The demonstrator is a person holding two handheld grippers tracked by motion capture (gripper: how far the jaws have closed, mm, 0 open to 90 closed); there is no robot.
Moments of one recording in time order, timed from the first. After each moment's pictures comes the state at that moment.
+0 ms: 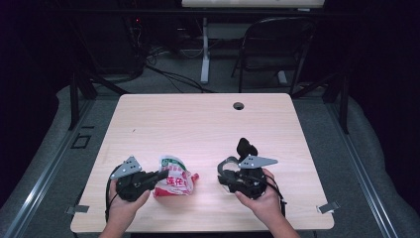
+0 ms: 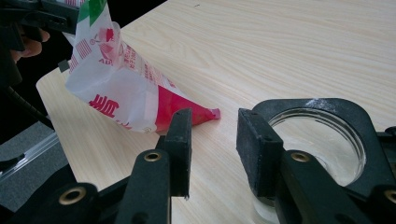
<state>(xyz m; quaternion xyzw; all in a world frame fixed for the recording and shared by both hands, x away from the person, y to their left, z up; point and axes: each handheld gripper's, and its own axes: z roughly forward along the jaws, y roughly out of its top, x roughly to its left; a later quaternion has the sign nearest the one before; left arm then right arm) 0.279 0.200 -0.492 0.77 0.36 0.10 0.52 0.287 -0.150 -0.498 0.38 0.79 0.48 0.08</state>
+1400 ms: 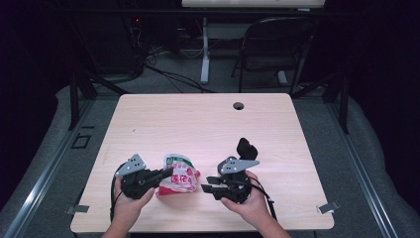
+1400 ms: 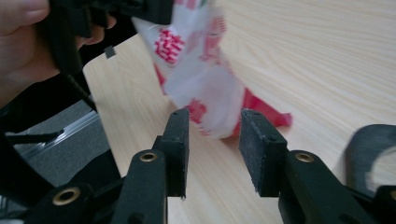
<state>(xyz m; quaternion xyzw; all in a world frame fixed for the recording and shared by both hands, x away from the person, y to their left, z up) 0.284 0.189 -0.491 0.77 0.35 0.10 0.53 0.282 -0.112 -0.499 0.32 0.82 0.48 0.03</state>
